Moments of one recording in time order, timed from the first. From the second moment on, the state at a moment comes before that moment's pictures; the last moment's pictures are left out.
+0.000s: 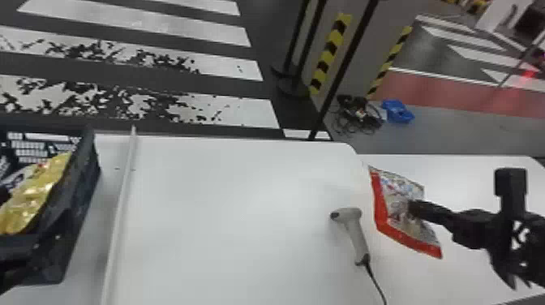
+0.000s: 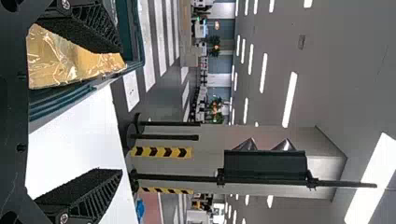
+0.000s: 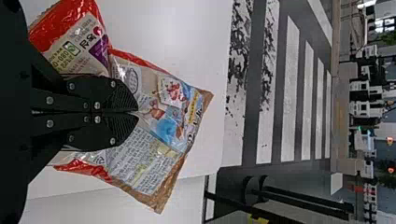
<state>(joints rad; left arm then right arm) 0.34 0.54 -0.21 -1.72 0.44 -0.35 -0.19 0.46 -0.67 -0.64 -1.86 -0.50 0.76 0.55</state>
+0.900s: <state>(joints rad) 0.32 0.56 -0.21 -1.68 0.48 -0.40 -0.20 0.37 -0.81 -0.53 -1.58 -0.43 0.71 0.57</state>
